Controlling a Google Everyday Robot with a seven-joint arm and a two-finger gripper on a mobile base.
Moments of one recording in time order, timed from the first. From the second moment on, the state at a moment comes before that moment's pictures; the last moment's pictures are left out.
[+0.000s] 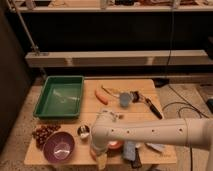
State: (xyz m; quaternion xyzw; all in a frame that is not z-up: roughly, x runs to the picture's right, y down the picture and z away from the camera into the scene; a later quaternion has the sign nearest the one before) arm -0.054 0.320 0.732 -0.18 0.37 0.90 0.15
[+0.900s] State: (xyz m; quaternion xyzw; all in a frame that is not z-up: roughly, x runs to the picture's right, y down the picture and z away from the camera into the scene) arm -0.058 0.309 0.724 -0.18 0.38 0.90 0.15
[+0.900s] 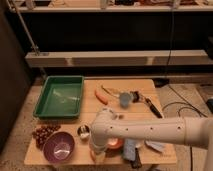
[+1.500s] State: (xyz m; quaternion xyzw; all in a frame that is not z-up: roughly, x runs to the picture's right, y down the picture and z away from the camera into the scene) arm -0.061 0.205 0.624 -0.17 0.32 0.92 0.16
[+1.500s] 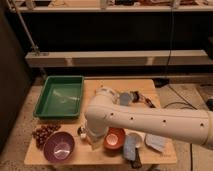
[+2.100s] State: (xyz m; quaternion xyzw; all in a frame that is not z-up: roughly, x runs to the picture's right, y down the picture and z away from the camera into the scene) arm -0.060 0.177 0.617 -0.28 0.31 0.90 0.13
